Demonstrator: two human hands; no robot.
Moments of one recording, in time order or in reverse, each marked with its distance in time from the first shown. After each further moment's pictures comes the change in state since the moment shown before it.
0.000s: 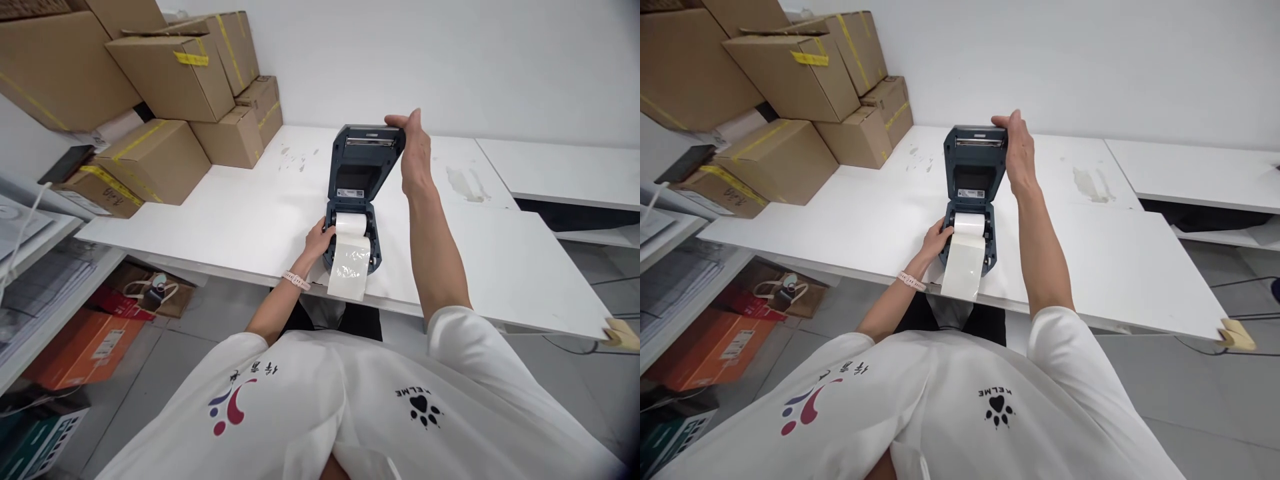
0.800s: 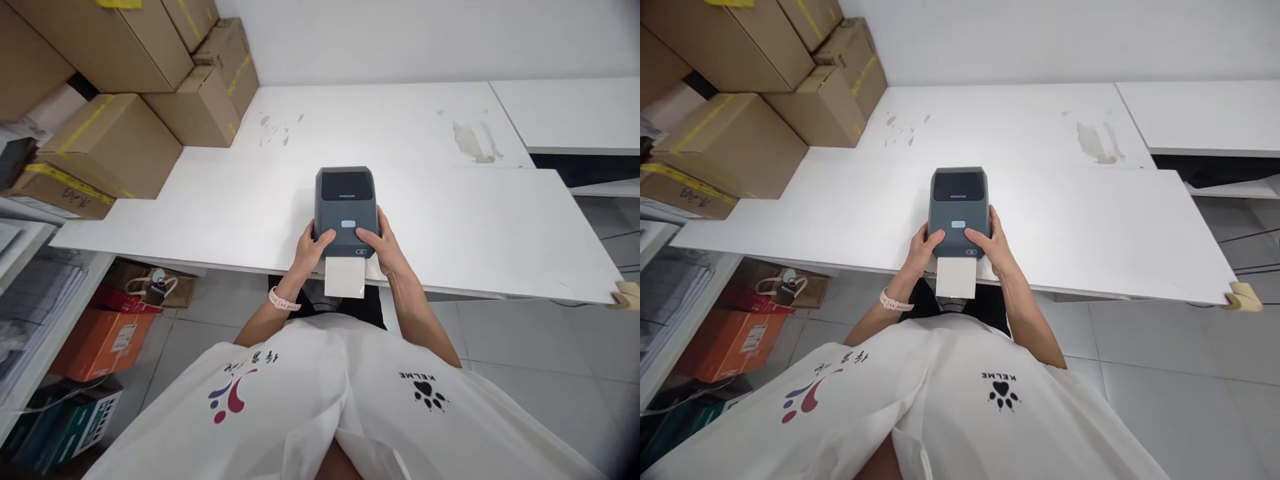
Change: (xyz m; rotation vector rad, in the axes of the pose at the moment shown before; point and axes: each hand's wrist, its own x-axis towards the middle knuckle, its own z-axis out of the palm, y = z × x) left_hand -0.048 0.002 0.008 -0.324 -0.098 -0.022; right_hand -0.202 0.046 0.023 0.294 -0.204 0.558
